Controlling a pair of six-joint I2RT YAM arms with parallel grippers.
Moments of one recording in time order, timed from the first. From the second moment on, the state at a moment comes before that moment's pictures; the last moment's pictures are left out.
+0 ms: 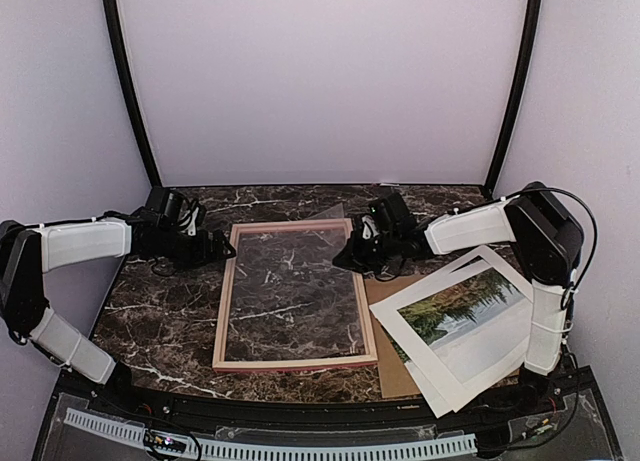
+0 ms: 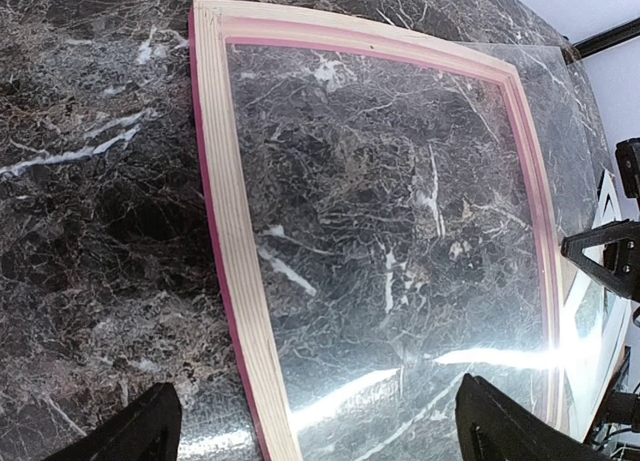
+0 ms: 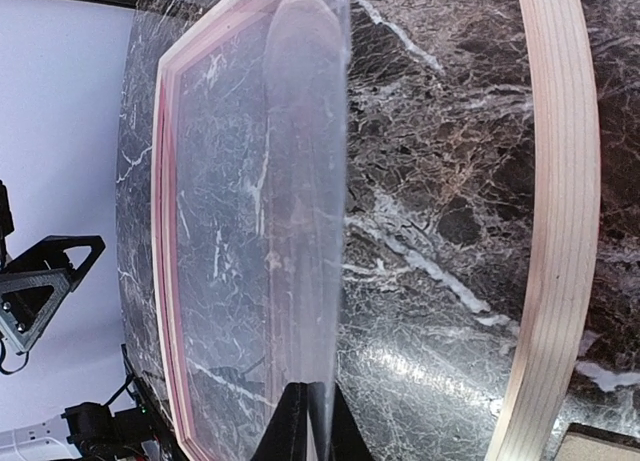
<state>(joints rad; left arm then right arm) -0.29 1.44 0.86 -0.31 0.30 -0.42 0.70 1.97 1.20 0.04 -0.40 0.89</state>
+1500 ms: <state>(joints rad) -0.29 1.43 0.90 -0.34 0.25 -0.42 0.68 1.97 1.23 0.01 -0.53 0.99</state>
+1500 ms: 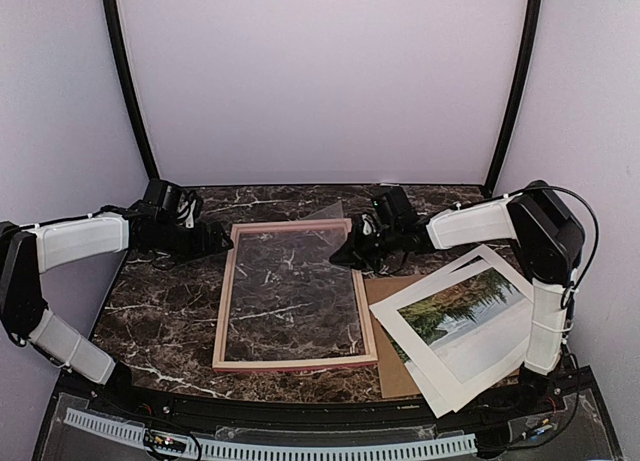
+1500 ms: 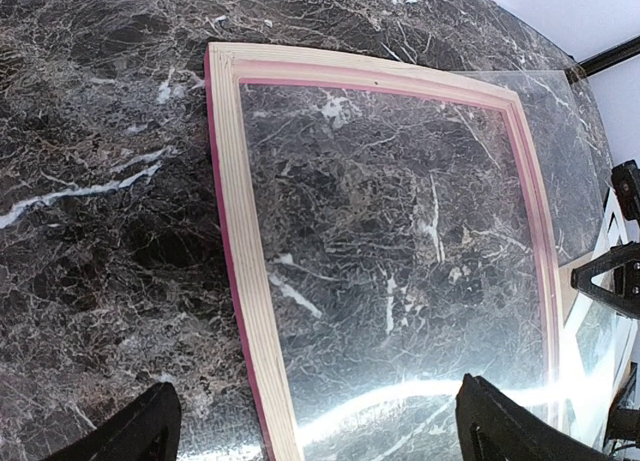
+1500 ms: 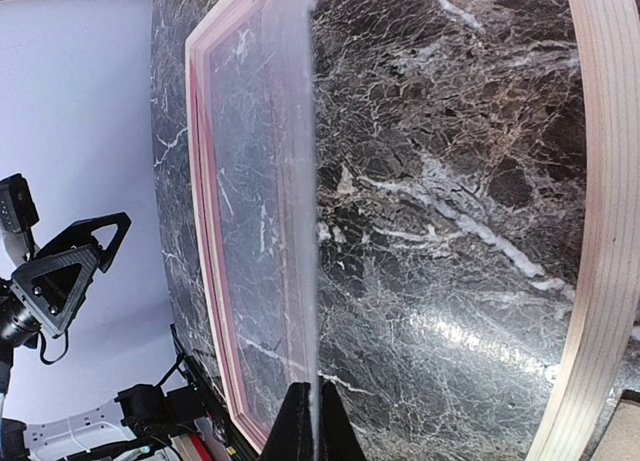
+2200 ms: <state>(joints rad) -0.29 1.43 0.92 -0.35 0.25 -0.42 0.67 2.02 1.27 -0.01 -0.55 0.97</state>
